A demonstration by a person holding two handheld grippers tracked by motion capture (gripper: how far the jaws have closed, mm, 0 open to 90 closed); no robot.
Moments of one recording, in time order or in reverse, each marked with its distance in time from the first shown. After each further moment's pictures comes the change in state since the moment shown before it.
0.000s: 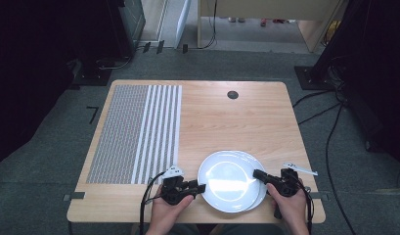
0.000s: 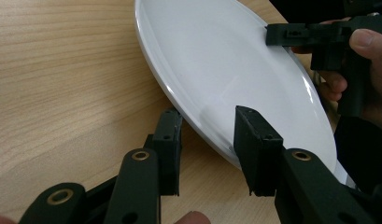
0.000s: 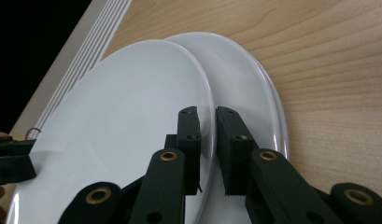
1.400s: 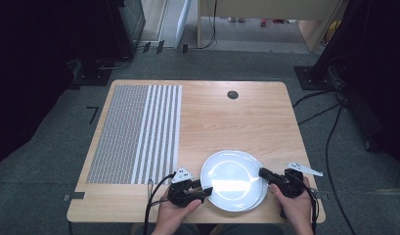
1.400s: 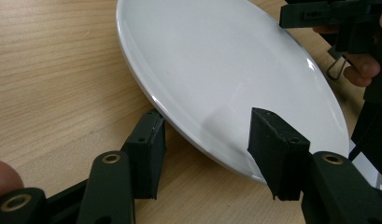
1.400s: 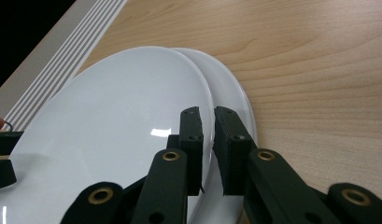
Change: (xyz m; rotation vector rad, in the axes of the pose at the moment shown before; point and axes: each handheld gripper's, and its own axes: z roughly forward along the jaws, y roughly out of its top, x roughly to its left) left arm -0.018 -0.003 0.014 0.000 0.059 0.076; right arm 0.006 0.006 -0.015 -0.031 -0.083 -0.146
